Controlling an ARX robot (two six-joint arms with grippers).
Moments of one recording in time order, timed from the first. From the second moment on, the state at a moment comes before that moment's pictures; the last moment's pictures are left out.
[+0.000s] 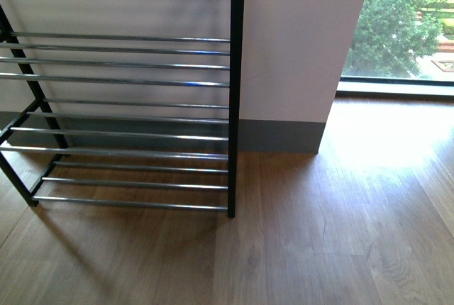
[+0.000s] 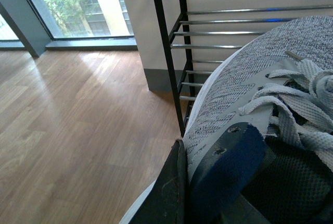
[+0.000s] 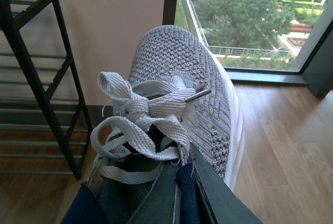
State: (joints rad) left arm 0.56 0.41 0.21 0.02 0.34 0.25; right arm 0.29 0.45 0.55 -0.25 0.54 0.01
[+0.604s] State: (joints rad) left arm 0.56 0.41 0.21 0.02 0.34 0.25; right arm 0.29 0.46 0.55 -0.25 0.54 0.01
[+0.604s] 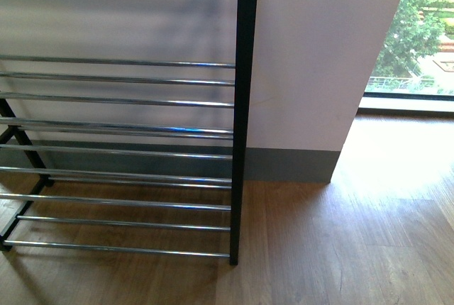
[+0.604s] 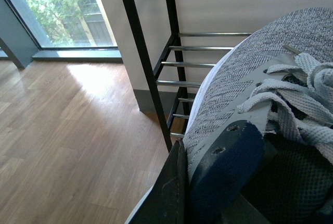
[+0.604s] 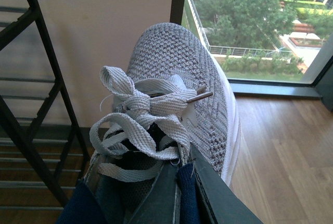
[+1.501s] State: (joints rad) left arm 0.56 0.41 0.21 0.02 0.35 0.25; right arm 0.29 0.46 0.55 -0.25 0.54 0.01
